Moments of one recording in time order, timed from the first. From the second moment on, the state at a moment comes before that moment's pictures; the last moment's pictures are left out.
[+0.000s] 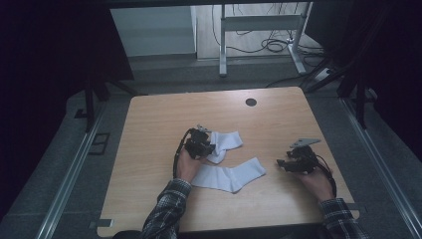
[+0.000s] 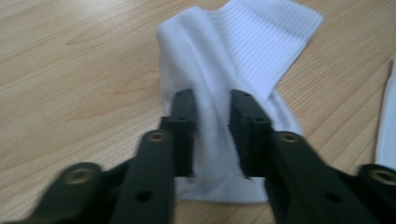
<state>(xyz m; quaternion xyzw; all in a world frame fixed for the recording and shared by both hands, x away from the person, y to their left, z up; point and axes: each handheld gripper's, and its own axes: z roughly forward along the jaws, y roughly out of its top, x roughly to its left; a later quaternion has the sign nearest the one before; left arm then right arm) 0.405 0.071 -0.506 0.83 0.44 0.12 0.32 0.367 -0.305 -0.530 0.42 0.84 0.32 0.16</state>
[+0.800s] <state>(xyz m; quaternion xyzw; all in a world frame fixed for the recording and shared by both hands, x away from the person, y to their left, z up) 0.367 0.061 -0.504 0.85 0.38 0.08 0.36 0.369 -0.301 -0.521 0.44 0.83 0.33 0.13</state>
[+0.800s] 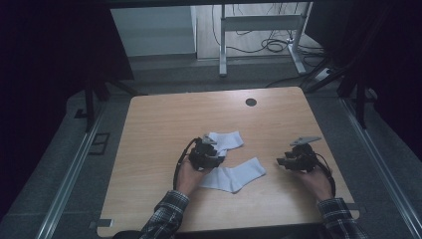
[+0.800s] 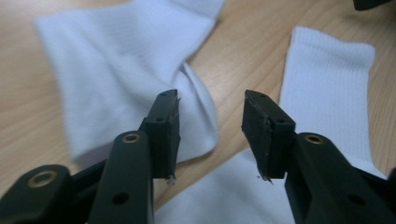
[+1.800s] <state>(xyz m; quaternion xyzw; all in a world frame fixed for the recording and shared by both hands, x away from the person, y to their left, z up) 0.392 0.108 -0.536 0.84 0.41 0.13 0.34 0.446 -0.171 -0.514 0.43 0.83 0.35 0.09</state>
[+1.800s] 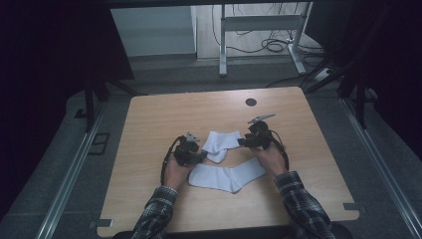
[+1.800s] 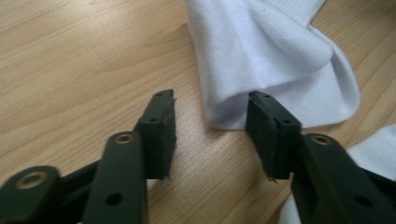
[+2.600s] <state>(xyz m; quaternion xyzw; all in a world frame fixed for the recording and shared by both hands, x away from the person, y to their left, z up) 0.369 0.143 -0.426 0.81 0.39 0.23 0.37 0.433 -0.160 -0.451 0.39 0.83 0.39 0.11</state>
